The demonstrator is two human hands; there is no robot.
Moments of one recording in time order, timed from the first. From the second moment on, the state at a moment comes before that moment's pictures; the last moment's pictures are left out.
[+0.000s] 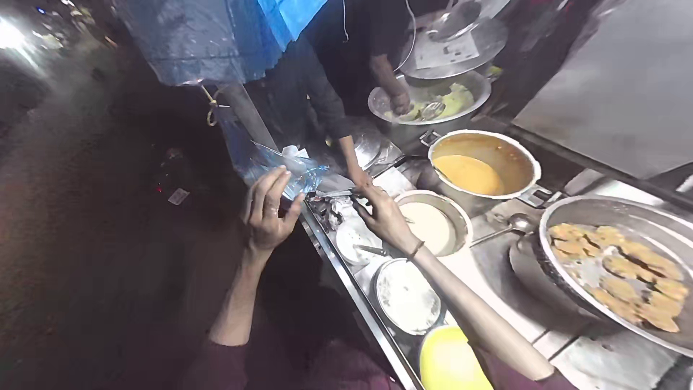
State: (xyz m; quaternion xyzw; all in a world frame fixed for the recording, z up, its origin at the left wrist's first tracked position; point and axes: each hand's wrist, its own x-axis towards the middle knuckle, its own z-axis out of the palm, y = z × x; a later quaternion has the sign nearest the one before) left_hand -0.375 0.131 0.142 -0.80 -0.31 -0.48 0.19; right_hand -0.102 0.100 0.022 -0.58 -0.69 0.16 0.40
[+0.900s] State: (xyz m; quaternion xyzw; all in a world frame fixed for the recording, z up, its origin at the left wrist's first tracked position) left_hand -0.258 0.071 -0.043 -0.80 -0.46 -0.22 -0.30; right_hand -0.113 0.217 -0.121 -0.64 -0.57 0.33 0.39
